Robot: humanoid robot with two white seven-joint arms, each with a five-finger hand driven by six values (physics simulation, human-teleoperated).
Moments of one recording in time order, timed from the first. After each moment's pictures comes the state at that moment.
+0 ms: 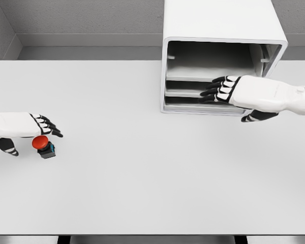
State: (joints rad) left arm -0.66 1.15 -0.84 -1.52 -0.29 -0.61 -0.58; right arm -0.53 -0.92 0.43 -1.75 0.21 -0.58 0.61
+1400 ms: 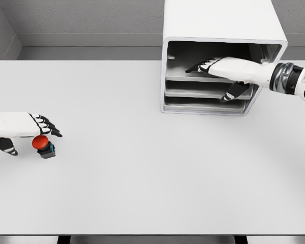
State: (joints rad) left arm -0.66 1.15 -0.84 -1.52 -0.29 -0.61 -0.59; right arm -0.77 -0.70 0.65 -1.40 0.24 -0.39 0.61
